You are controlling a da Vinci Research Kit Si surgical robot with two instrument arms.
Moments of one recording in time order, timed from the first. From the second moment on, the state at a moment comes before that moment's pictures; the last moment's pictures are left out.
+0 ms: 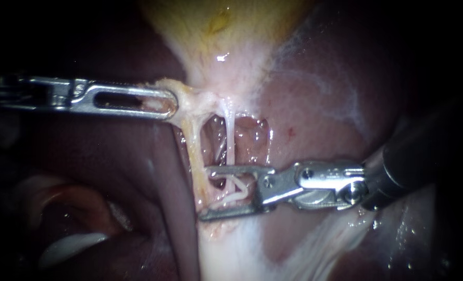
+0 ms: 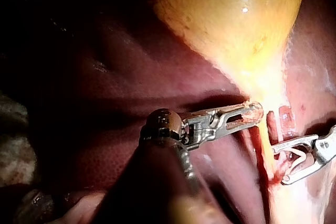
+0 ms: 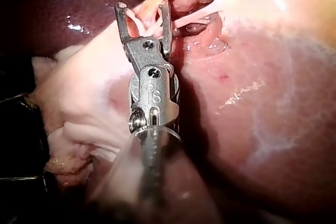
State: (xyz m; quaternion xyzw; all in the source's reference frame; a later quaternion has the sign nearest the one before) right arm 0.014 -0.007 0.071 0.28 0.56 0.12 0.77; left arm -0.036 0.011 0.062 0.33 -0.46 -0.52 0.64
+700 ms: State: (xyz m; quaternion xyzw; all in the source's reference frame) right arm 0.018 -0.006 0.072 0.35 0.55 0.11 0.75; left arm -0.036 0.011 0.062 0.34 -0.46 -0.51 0.64
